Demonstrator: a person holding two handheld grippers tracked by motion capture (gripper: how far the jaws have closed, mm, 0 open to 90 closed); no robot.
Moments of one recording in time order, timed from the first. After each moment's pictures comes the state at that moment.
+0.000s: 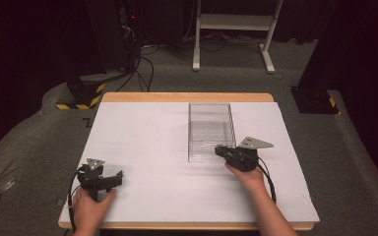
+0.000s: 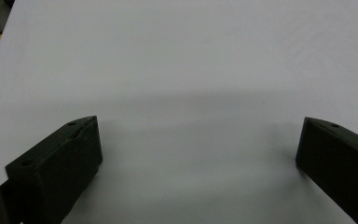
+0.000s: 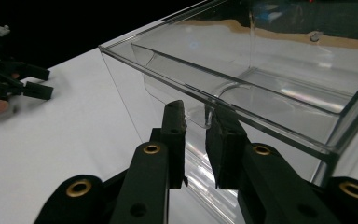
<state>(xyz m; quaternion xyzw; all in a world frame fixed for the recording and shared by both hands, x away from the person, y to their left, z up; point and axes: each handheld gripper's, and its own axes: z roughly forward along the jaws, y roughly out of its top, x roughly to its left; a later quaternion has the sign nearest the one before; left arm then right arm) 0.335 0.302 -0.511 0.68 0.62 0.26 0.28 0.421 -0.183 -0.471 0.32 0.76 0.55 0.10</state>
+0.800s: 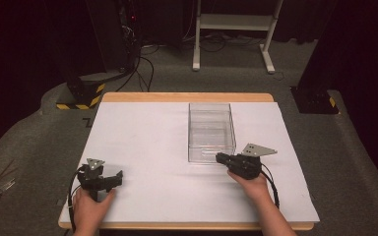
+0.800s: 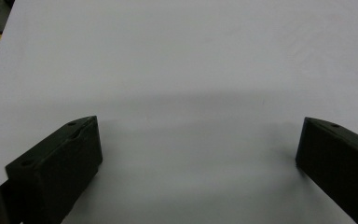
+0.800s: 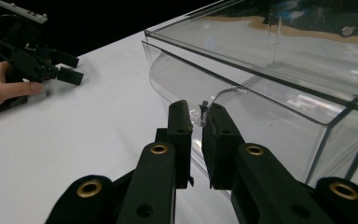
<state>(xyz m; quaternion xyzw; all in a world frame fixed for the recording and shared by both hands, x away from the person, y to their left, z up) 0.335 0.302 -0.511 0.68 0.62 0.26 0.28 0.398 -0.189 -0.470 0.28 0.77 0.56 0.09</state>
